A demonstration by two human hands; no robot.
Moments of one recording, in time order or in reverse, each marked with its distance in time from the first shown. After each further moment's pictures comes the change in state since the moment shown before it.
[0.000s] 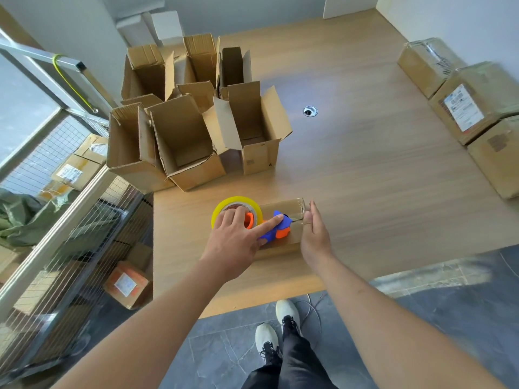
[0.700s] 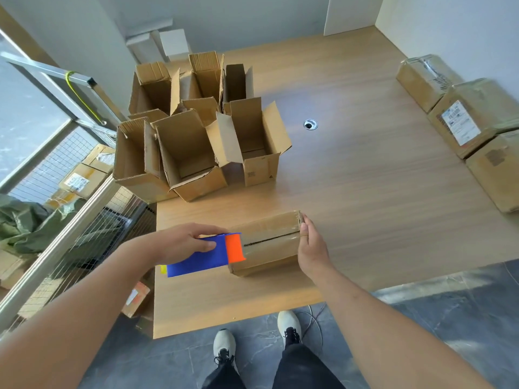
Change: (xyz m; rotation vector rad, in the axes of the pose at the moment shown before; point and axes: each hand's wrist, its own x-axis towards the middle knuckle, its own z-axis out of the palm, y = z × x) left_hand -0.003 -0.102 -0.068 -0.640 -0.735 -0.369; right_hand 0.005 -0.003 -0.004 -0.223 -0.049 -0.074
